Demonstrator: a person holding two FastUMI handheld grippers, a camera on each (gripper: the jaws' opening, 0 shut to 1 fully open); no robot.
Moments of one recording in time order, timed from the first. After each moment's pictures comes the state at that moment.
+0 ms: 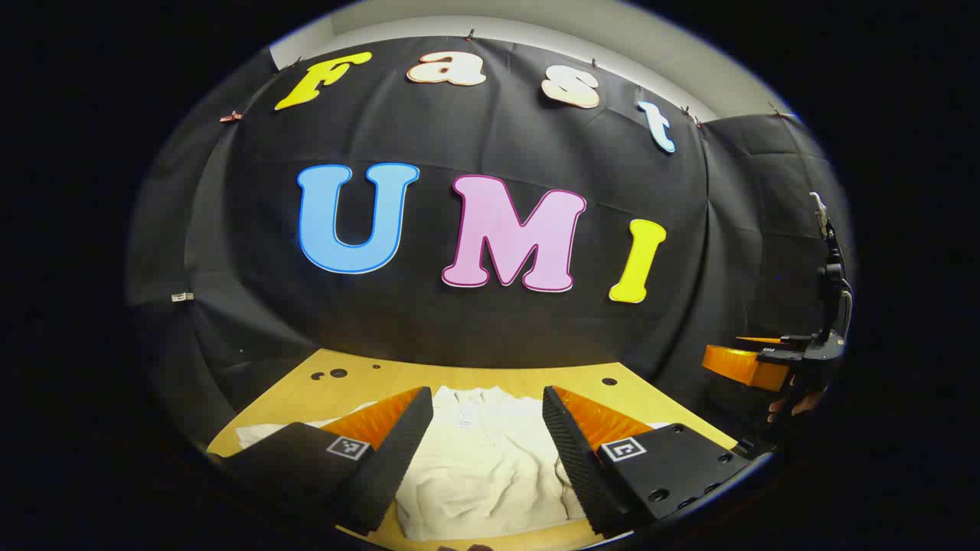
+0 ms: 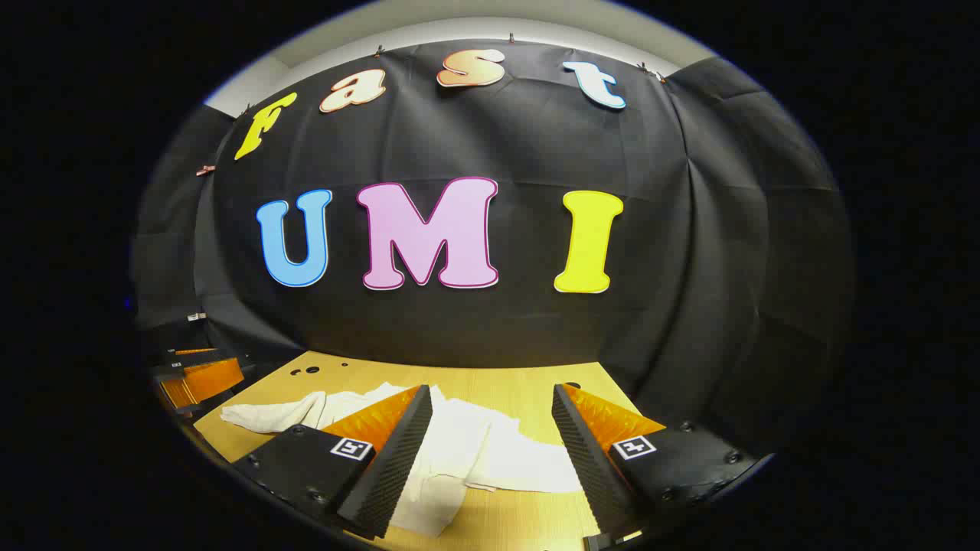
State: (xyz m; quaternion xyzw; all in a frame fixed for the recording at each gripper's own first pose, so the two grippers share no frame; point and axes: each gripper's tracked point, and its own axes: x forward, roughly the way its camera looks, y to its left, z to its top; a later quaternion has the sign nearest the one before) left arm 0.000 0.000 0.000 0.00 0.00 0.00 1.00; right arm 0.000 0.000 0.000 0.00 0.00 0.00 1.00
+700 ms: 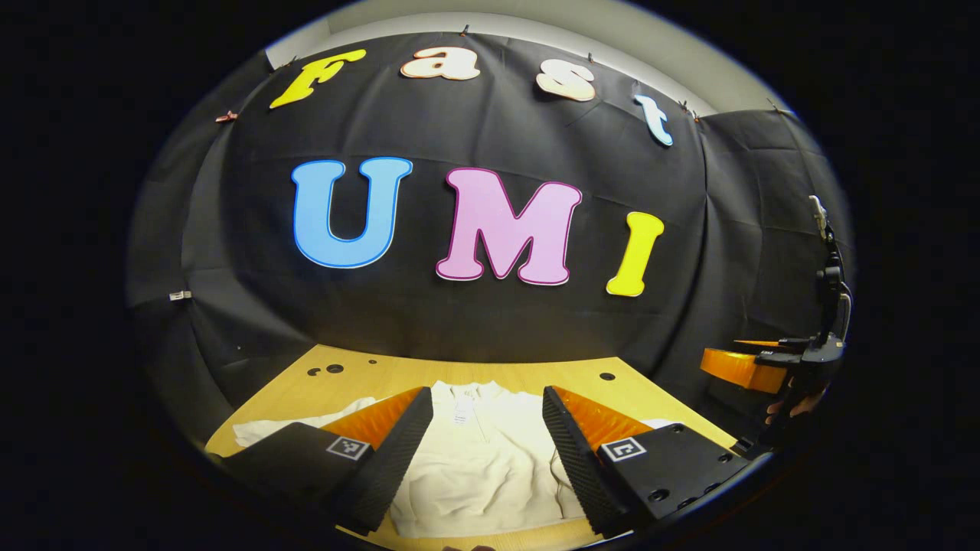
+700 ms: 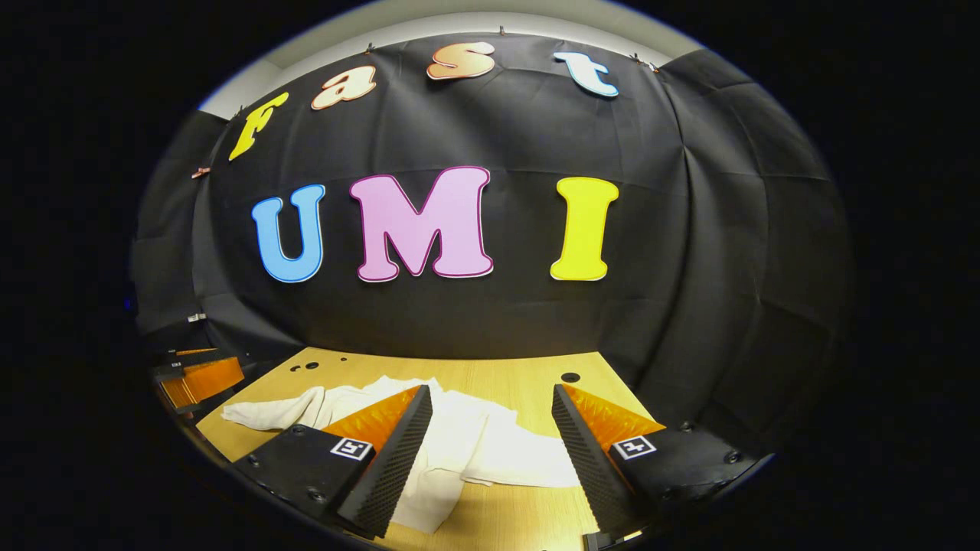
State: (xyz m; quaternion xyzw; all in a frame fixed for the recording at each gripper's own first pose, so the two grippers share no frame) left arm 0.002 -0.013 -0.009 0.00 0.01 0.00 1.00; right arm 0.000 -0.013 -0.013 0.01 0.01 0.00 1.00
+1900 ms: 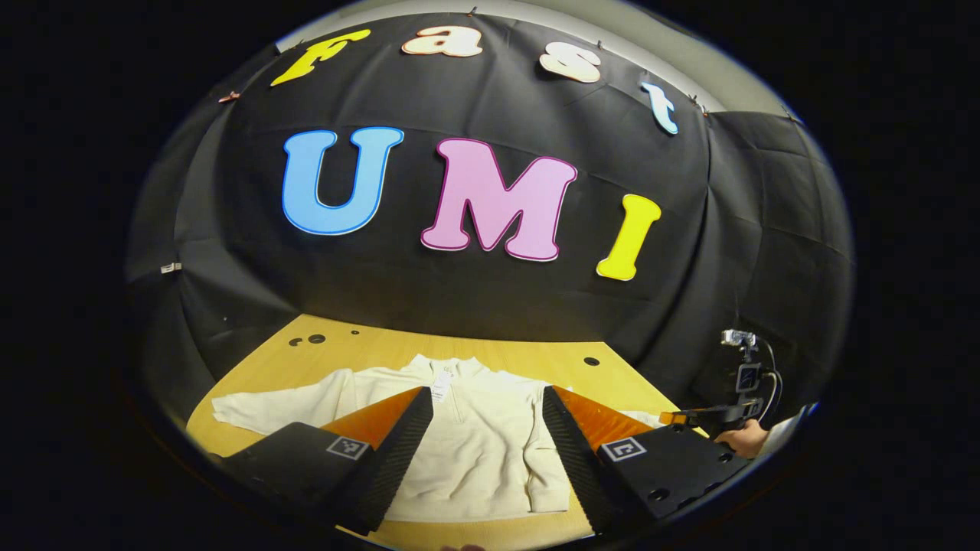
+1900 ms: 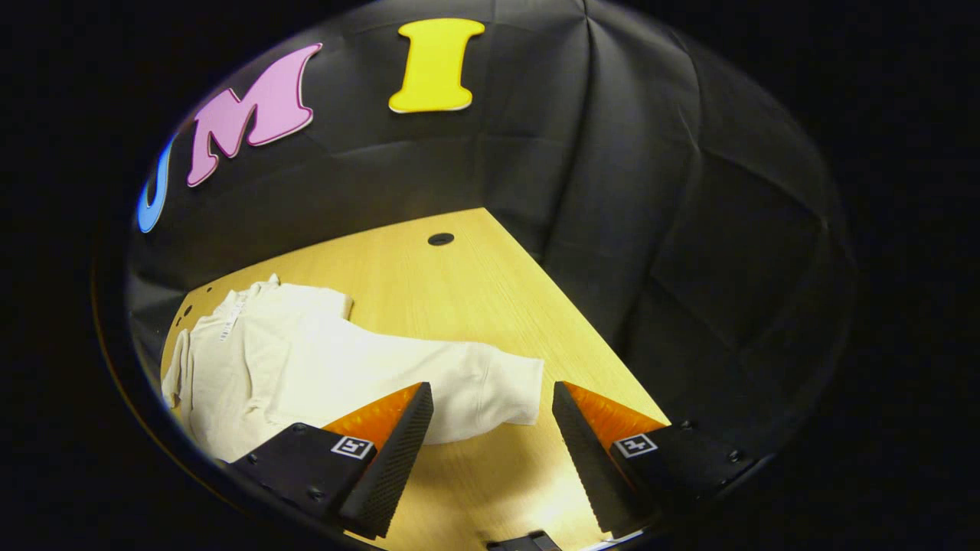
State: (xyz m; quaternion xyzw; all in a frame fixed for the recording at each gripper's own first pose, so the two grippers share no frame) left arm 0.013 -0.044 -0.035 -0.03 0.06 0.00 1.00; right arm 0.087 -0.219 -0.256 0.07 0.27 -0.17 0.95
